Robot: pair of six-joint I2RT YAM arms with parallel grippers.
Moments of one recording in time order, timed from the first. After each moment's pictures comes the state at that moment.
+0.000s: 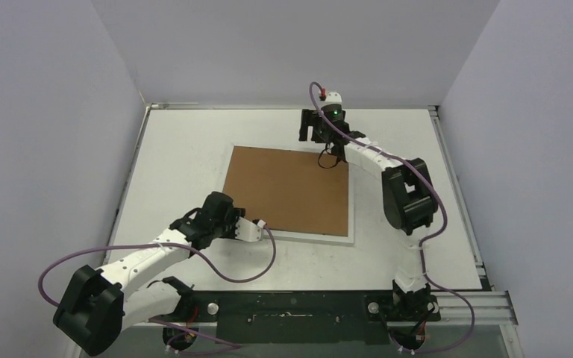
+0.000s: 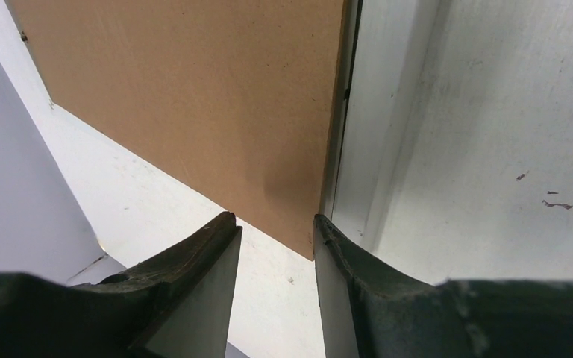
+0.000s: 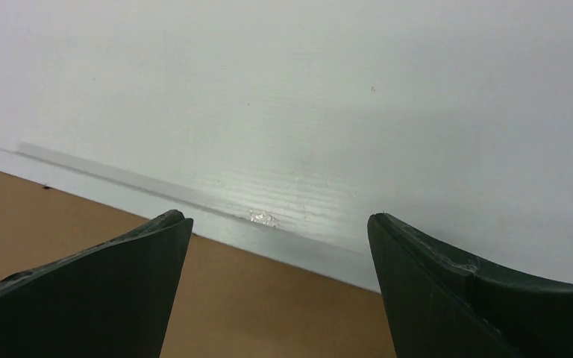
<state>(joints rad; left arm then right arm) -0.59 1.08 0.52 -0.35 -0.09 1.16 0.42 2.01 1.51 -0.01 0.11 0.29</state>
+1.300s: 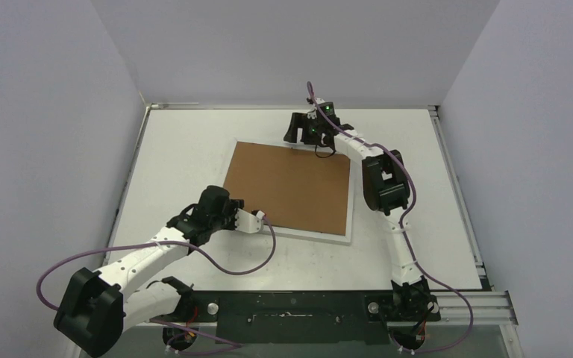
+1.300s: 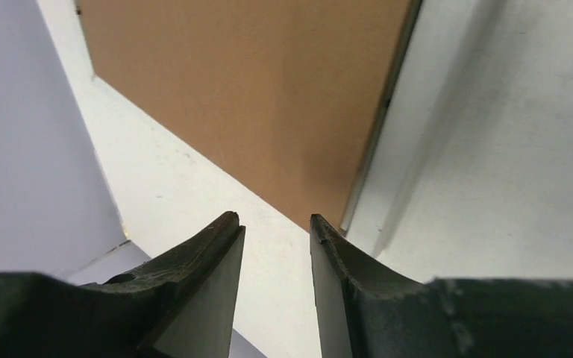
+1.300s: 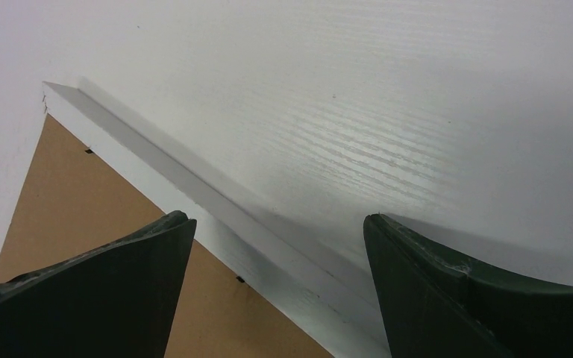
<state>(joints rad) -0.55 1.09 0.55 -0.25 -0.11 1.16 0.37 2.47 1.99 -0.17 -0.30 0.36</state>
